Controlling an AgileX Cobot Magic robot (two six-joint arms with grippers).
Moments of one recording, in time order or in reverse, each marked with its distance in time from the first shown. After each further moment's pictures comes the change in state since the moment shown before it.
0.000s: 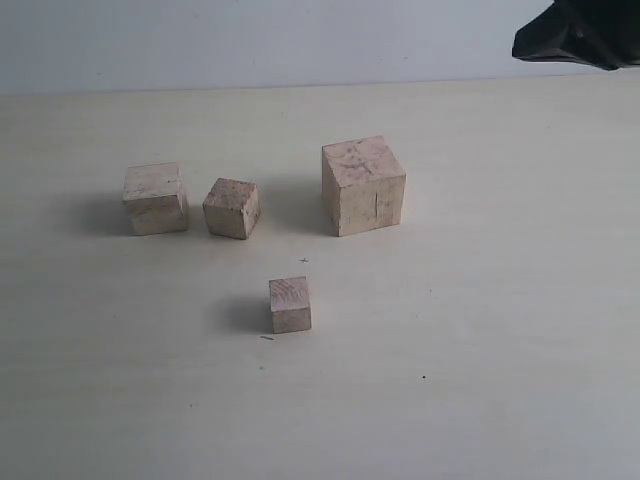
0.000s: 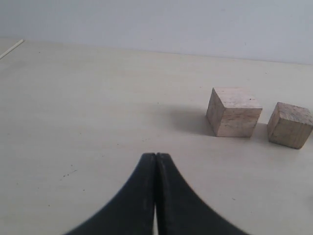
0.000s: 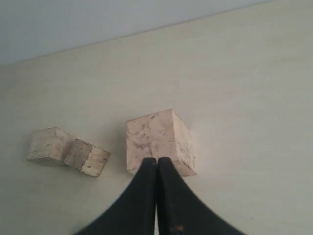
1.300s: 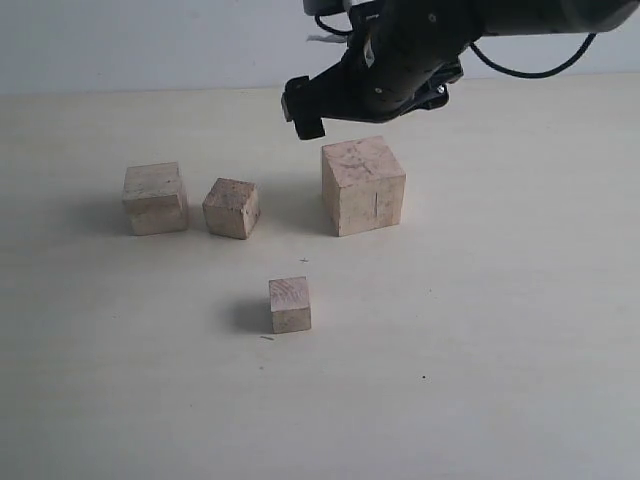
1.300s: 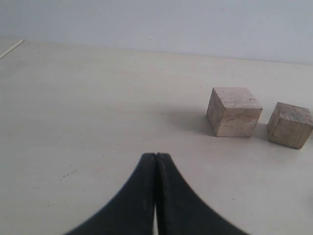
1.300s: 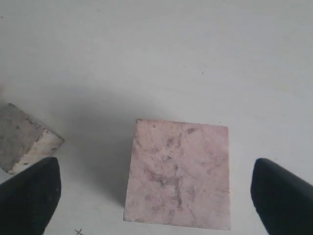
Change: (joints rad) left arm 0.000 0.000 0.000 0.000 0.000 0.000; right arm 0.451 0.582 -0.419 -1.025 0.007 0.802
